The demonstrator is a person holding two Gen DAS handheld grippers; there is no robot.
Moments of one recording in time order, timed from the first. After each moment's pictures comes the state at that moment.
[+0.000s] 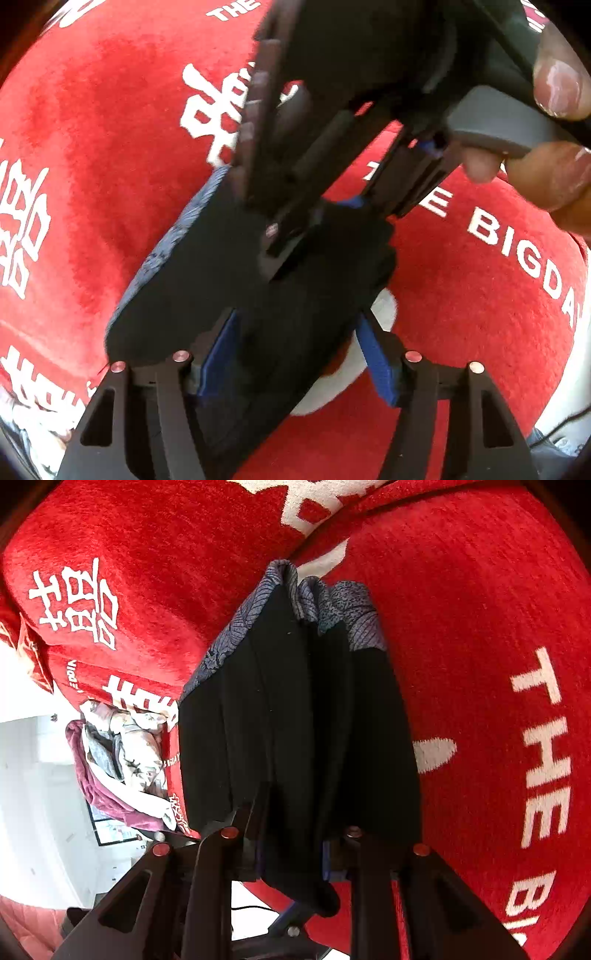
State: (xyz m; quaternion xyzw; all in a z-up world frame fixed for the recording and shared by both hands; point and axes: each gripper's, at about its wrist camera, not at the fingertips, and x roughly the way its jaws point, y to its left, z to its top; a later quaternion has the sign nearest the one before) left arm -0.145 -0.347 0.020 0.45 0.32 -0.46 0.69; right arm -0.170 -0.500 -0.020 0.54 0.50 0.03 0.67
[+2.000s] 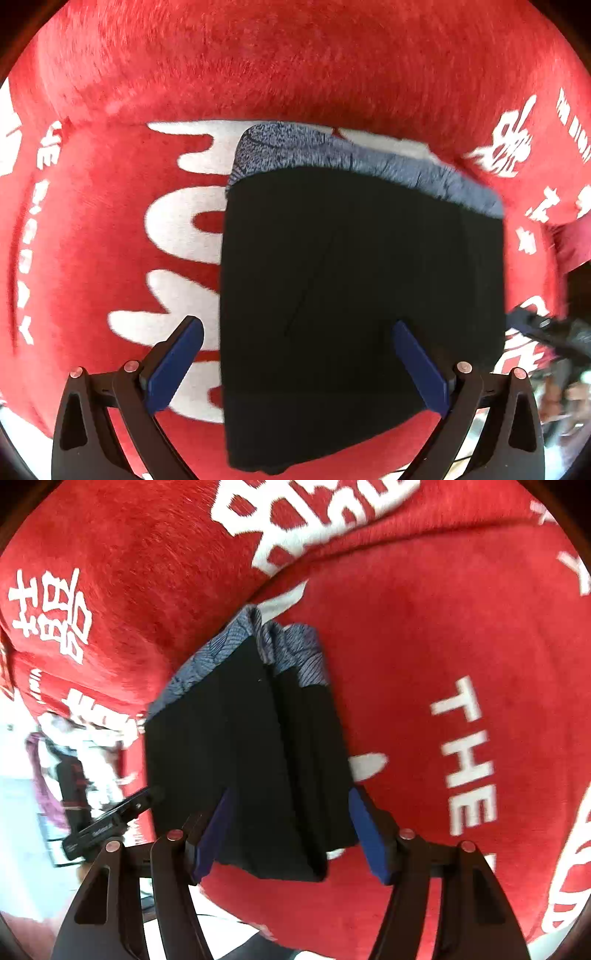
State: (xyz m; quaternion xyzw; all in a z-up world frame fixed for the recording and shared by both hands) left arm 0.088 -0.239 -0.009 0.08 0.68 -0.30 0.66; right arm -0.190 -0.526 0.000 0.50 0.52 -0.05 0.69
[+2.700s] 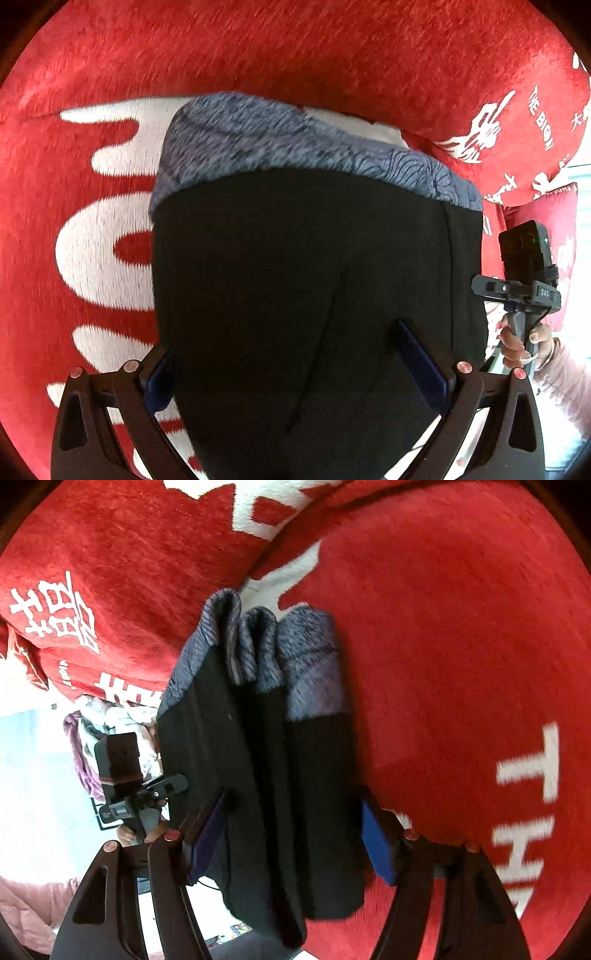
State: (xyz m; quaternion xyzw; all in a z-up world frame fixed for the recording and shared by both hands) left arm 0.103 -0.254 -0.055 0.05 0.69 -0.40 0.60; right arm -0.158 -0.544 -0.057 0.54 0.52 0.07 0.66
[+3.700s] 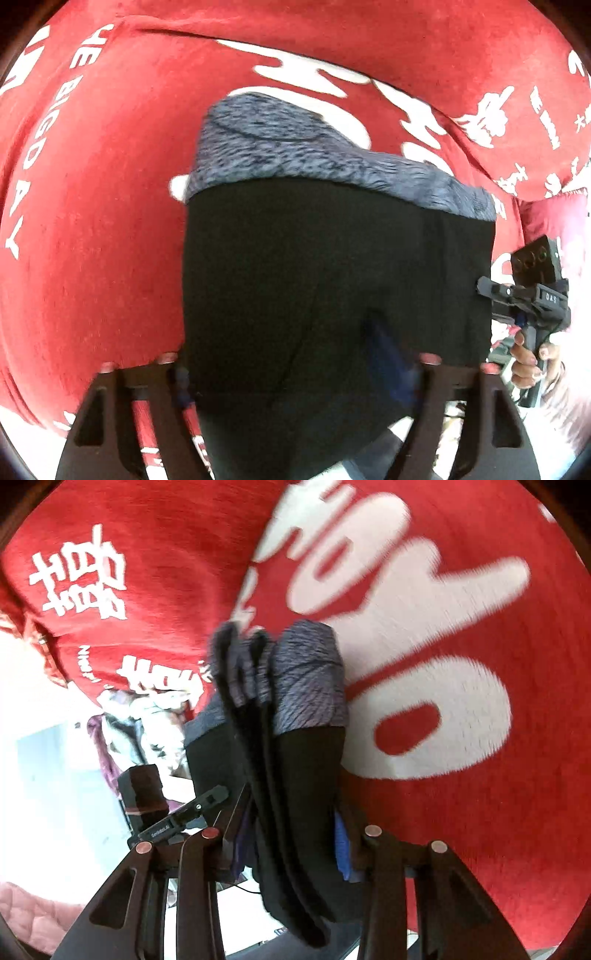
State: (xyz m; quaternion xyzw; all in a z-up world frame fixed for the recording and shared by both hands) left arm 0.050 -0.118 -0.028 0.04 0.70 -0.34 0.63; right arm -0.197 -0.421 -0.045 0.60 0.49 0.06 0.63
